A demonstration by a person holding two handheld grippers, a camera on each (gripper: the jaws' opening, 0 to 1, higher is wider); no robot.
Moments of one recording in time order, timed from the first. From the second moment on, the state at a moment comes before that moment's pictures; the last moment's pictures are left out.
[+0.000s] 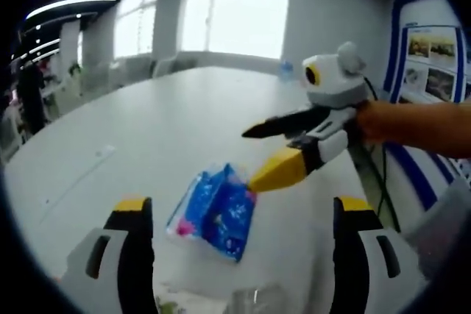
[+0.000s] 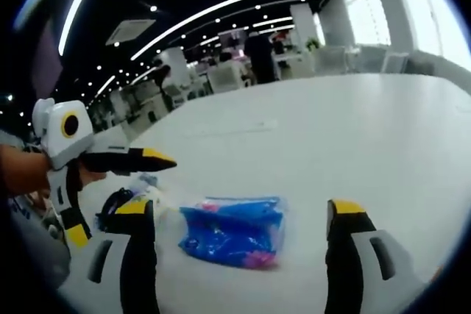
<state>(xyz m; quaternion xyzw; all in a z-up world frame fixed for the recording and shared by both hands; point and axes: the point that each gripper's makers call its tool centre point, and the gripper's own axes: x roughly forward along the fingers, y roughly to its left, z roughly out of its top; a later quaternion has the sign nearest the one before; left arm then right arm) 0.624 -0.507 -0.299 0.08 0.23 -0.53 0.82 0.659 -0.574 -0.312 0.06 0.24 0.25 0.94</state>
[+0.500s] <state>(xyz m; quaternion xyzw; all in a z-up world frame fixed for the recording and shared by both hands) 0.613 -0.480 -0.294 0.07 0.22 -0.52 0.82 0.649 -0.551 -0.296 0.03 0.23 0.30 0.93</state>
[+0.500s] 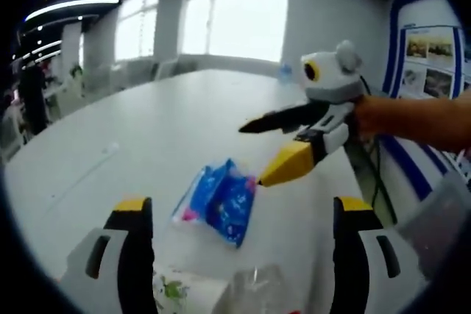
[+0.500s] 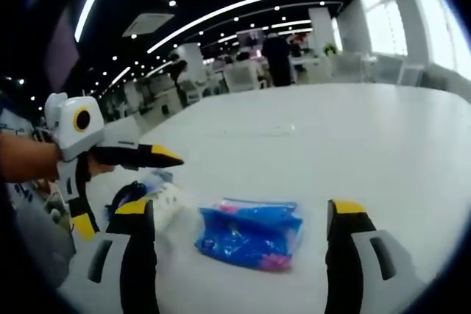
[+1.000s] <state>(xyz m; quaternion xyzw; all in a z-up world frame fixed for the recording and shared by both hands) 0.598 -0.429 -0.290 0.06 0.22 -0.50 0.84 0.638 -0.514 -0.284 0.00 0.22 0.35 0.91</state>
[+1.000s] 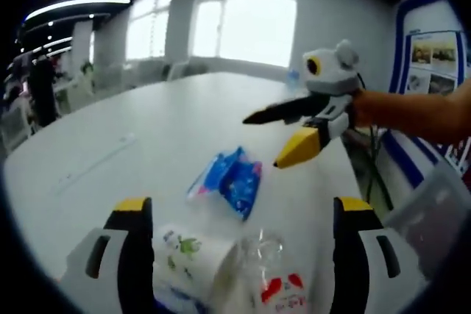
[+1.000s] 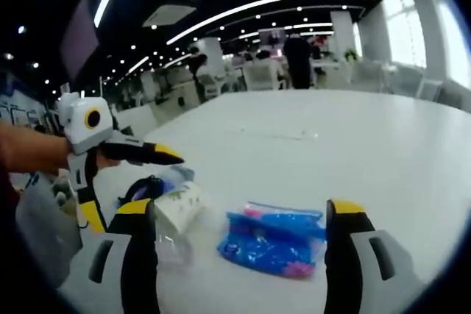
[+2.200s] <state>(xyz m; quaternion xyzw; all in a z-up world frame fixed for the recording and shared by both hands) 0.512 -0.283 -0.276 0.04 0.20 -0.42 0.88 0.602 -0.415 -0.280 -0.08 0.21 0.47 0.85</state>
